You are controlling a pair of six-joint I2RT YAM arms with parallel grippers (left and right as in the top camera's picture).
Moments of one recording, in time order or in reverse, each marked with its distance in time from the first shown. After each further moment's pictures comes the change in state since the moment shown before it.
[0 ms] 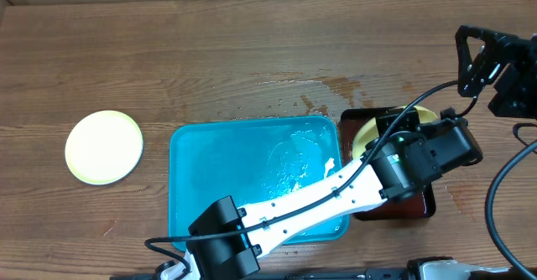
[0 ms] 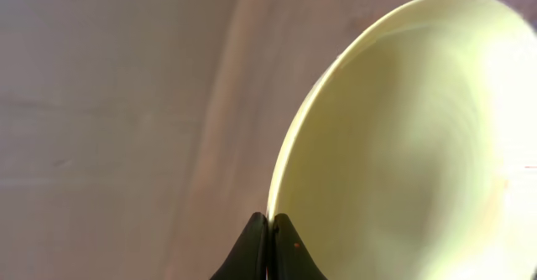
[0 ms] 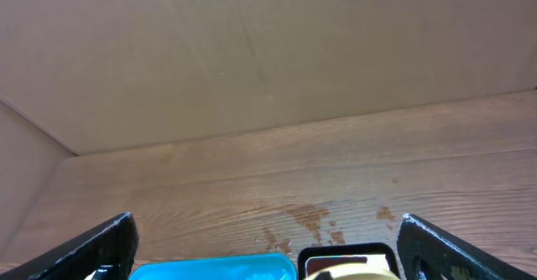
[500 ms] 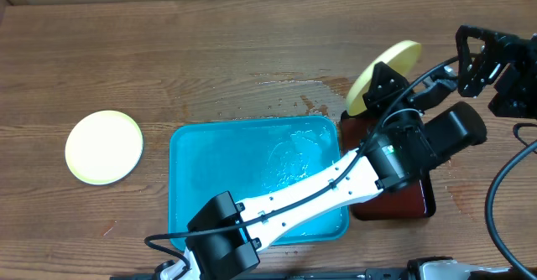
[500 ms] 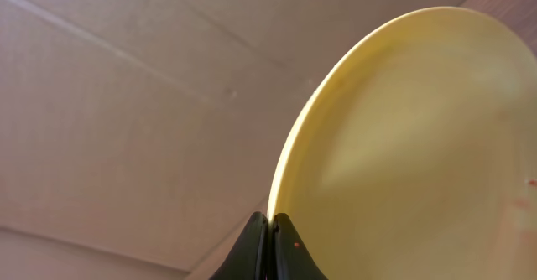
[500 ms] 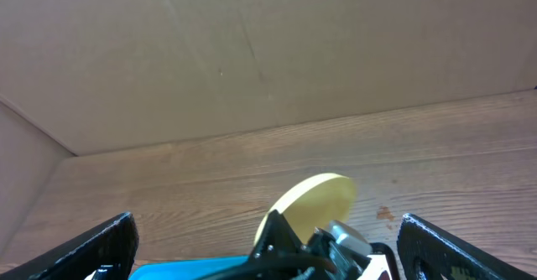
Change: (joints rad) left arm 0.029 0.005 0.000 0.282 -0.516 -0.023; right arm 0.000 0.000 0.000 0.000 0.000 0.000
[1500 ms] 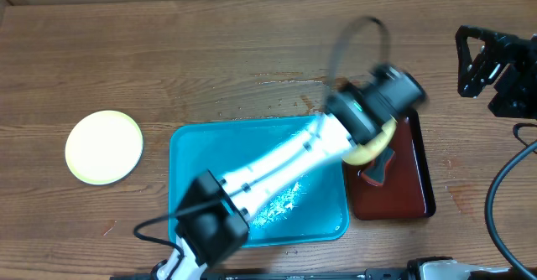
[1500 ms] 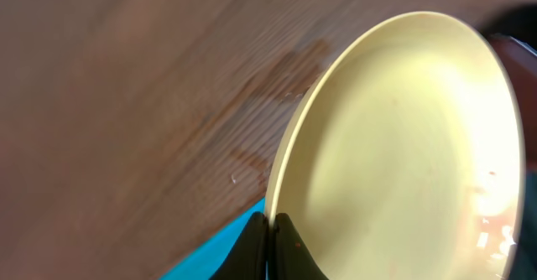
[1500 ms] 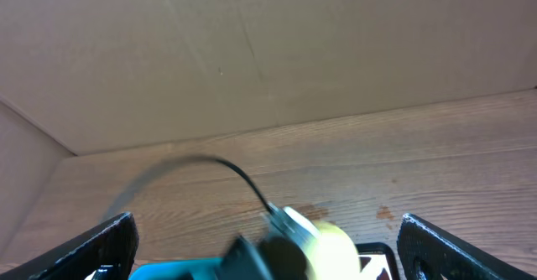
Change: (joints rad) left arm 0.220 0.000 0.004 -0.480 0.756 -0.524; right arm 0.000 0.000 0.000 -0.001 0.000 0.000
